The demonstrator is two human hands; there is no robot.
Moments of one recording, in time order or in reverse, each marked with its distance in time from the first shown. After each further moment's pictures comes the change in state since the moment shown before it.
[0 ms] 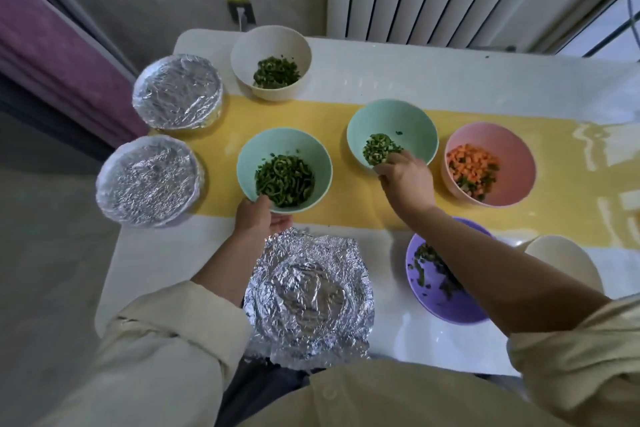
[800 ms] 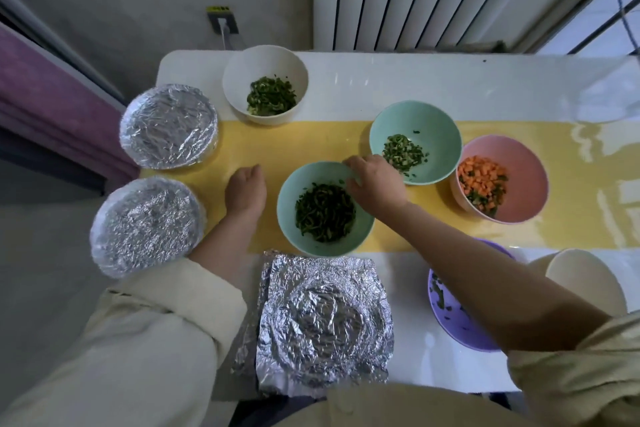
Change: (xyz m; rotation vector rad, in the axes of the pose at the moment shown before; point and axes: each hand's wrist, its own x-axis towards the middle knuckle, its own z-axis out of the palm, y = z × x) left_hand 0.066 0.081 0.006 0.462 0.080 0.303; right_hand 0.059 -0.047 0.005 0.238 -0.151 0.110
